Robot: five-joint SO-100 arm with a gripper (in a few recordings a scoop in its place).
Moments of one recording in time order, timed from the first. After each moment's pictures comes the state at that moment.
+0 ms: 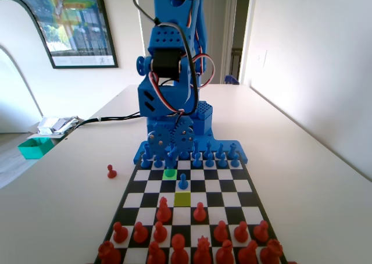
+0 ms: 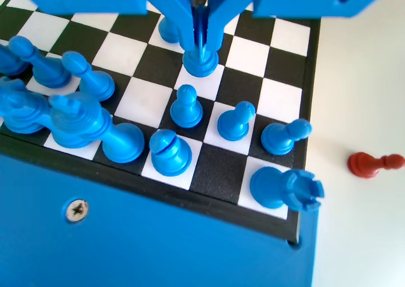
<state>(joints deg) 13.1 95.4 141.6 33.0 -119.5</state>
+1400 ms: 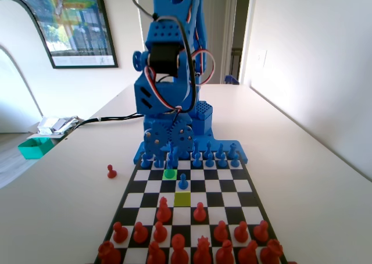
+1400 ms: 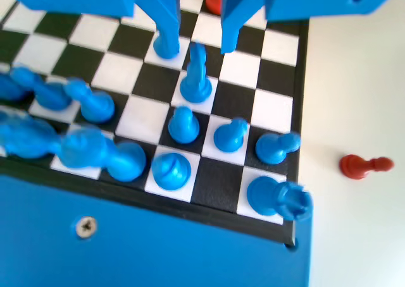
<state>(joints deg) 13.1 95.4 135.7 40.3 -116.0</state>
